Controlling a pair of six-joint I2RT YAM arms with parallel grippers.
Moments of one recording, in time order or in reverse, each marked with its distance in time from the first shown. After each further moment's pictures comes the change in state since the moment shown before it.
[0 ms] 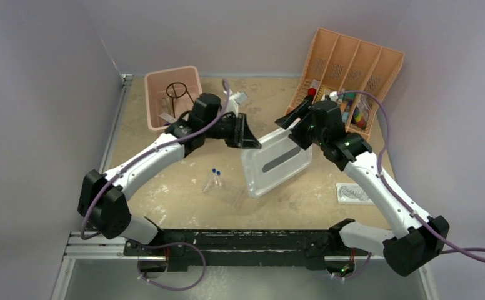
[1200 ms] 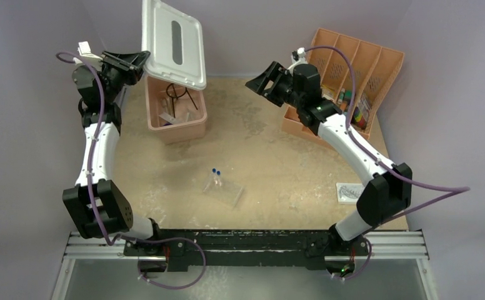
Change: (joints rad) left arm 0.916 -0.063 0.090 0.517 -0.093 -0.676; right arm 0.000 0.364 0.316 0.435 -0.220 -0.260
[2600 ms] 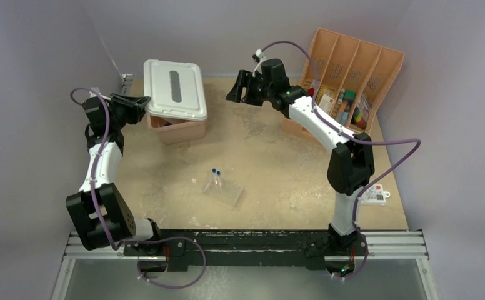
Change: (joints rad) left arm 0.100 -0.076 -0.341 -0.160 -0.054 0.124; right arm 0.062 0.396 0.332 -0.178 -0.125 -0.257
